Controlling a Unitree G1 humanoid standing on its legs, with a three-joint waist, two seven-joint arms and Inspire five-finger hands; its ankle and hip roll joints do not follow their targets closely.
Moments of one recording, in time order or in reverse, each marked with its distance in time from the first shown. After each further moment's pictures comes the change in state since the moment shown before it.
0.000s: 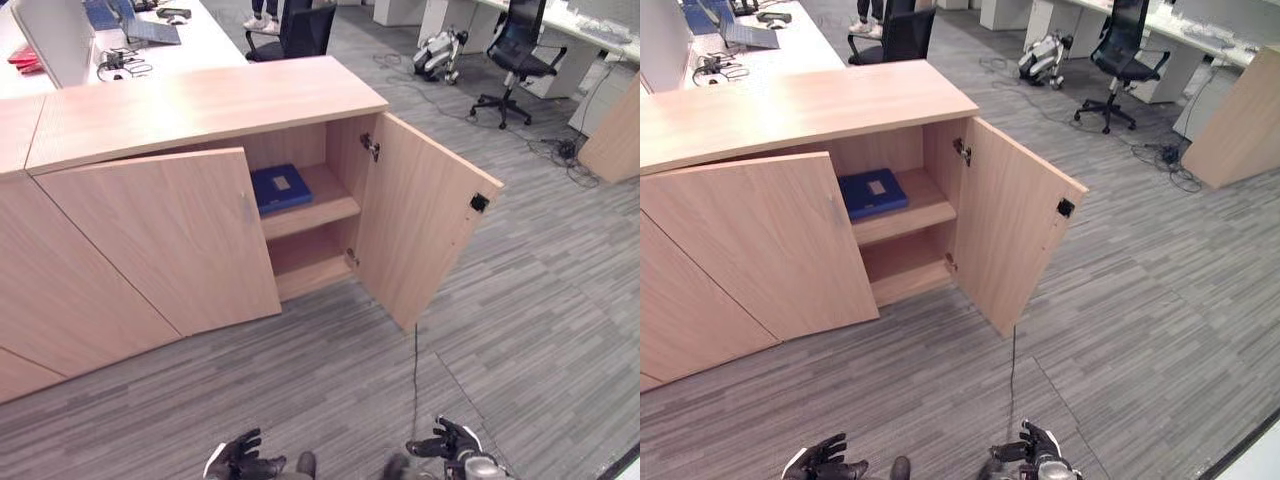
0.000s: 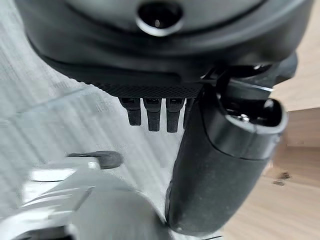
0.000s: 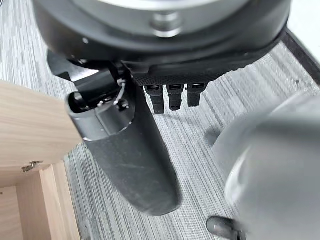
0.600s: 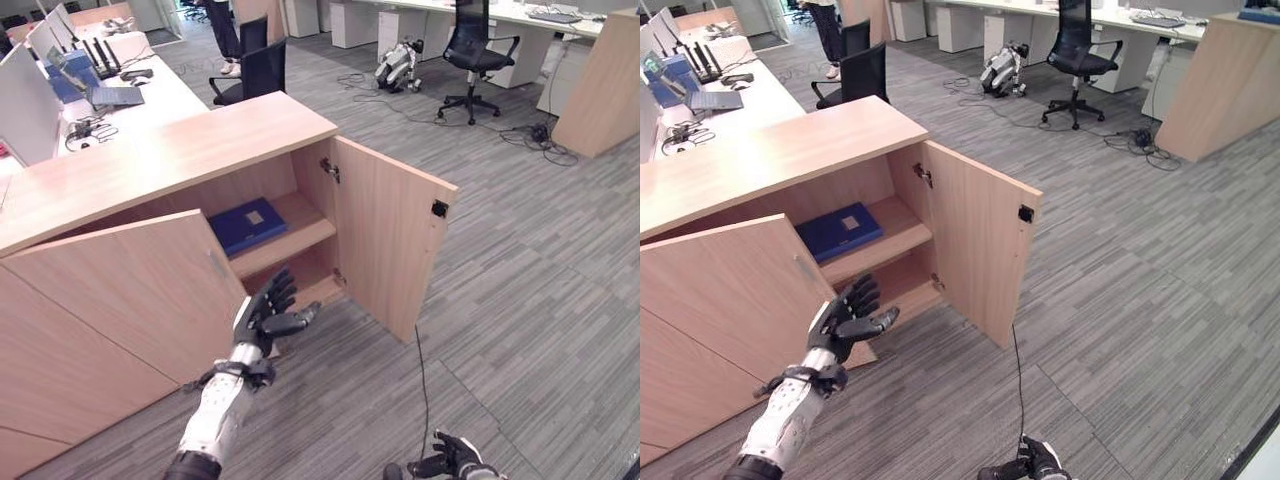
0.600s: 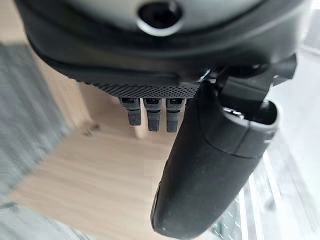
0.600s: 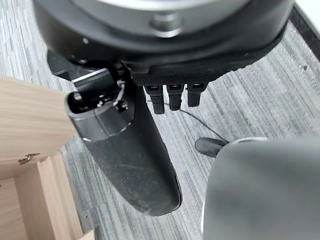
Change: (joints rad) left arm -0.084 0.026 0.053 -0.629 -0.266 0.009 0.041; right arm 0.090 -0.029 0.076 -0.049 -0.084 0.041 0.012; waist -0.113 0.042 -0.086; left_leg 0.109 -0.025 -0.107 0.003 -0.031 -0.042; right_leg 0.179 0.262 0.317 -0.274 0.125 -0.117
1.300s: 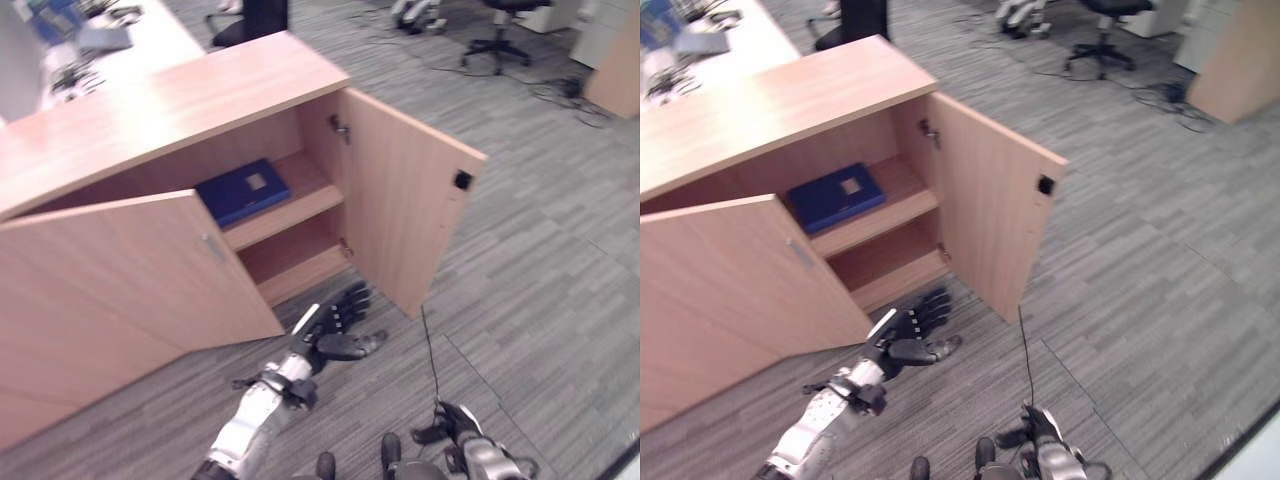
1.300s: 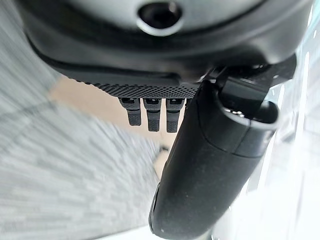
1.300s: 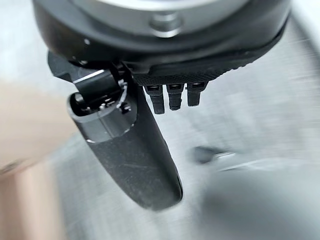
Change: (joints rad) left arm -0.126 -0.081 -0.278 -0.181 -0.043 0.011 -0.114; right arm -0.048 -0.030 0.009 0.027 0.018 0.002 -0.028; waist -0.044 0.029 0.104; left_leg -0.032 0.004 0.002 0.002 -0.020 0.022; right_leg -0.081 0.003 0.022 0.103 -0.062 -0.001
